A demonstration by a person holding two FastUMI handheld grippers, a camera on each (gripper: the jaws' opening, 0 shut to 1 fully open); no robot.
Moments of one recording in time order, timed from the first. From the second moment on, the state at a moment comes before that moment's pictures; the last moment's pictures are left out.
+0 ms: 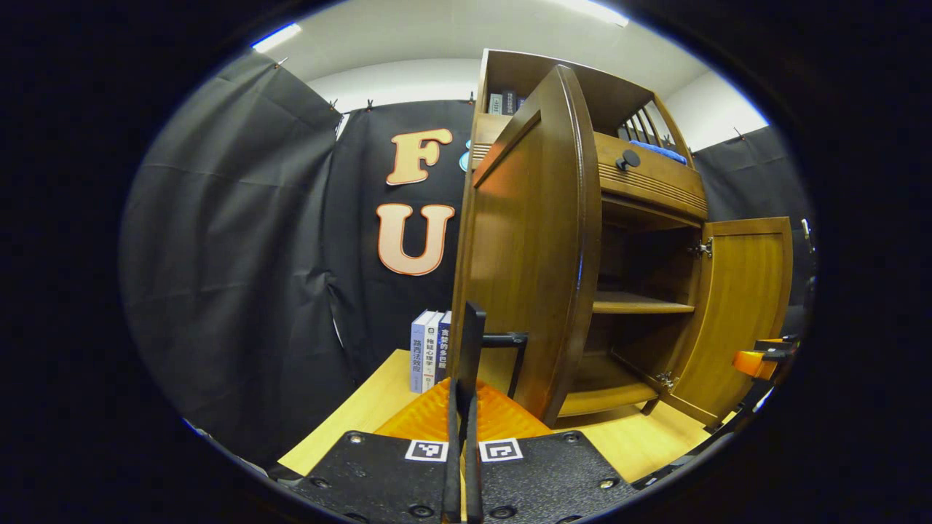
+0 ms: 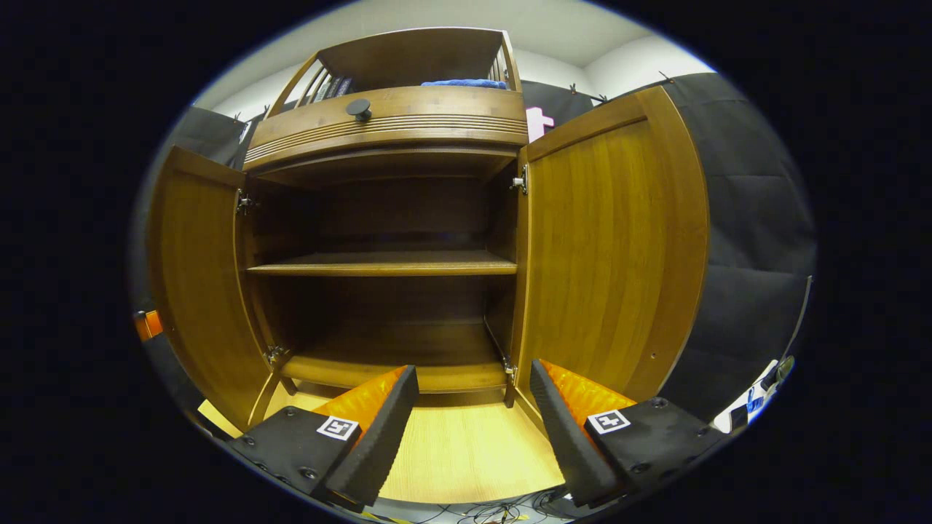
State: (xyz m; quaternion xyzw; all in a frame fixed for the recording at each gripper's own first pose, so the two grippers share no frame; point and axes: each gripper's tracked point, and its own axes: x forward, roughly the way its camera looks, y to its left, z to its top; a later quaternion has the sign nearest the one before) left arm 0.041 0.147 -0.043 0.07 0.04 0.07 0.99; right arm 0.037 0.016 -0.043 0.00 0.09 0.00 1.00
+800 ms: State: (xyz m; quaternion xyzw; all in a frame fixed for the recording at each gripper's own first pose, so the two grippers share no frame) left arm 0.018 0.184 -0.035 0.06 0.04 0.09 0.99; right arm 0.031 0.030 -0.040 0.00 0.08 0.01 1.00
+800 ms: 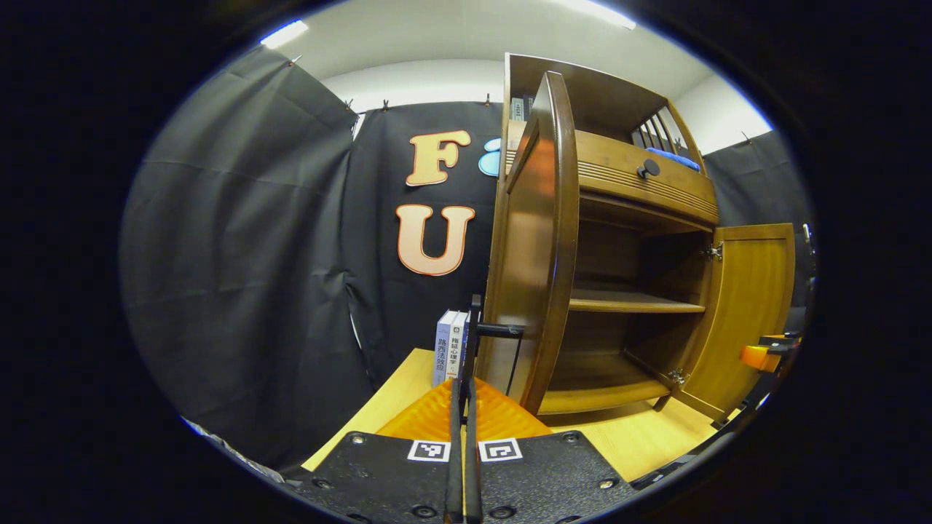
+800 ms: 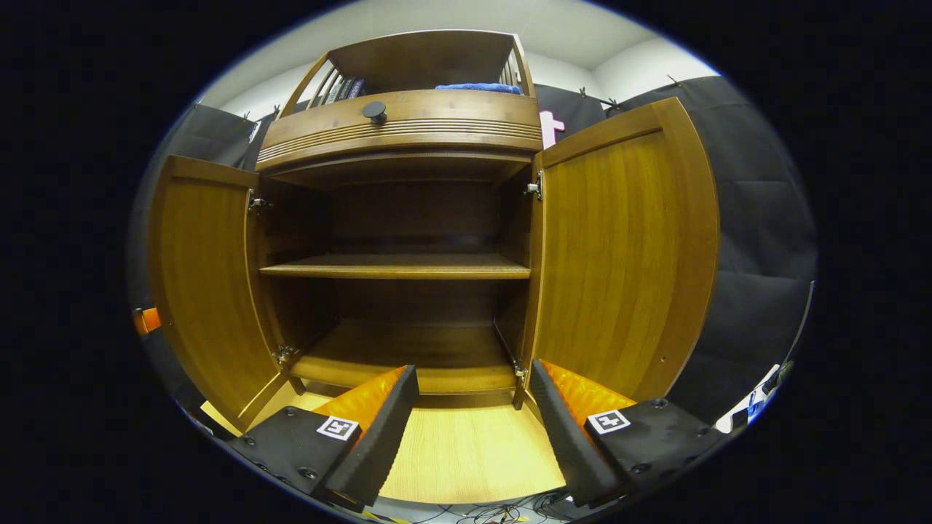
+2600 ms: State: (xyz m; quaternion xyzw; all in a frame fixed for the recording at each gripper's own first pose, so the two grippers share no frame) left arm 0.016 0.076 -0.012 0.07 0.03 0.10 0.99; right arm 0.020 -0.004 -0.014 -0.01 0.06 -0.01 1.00
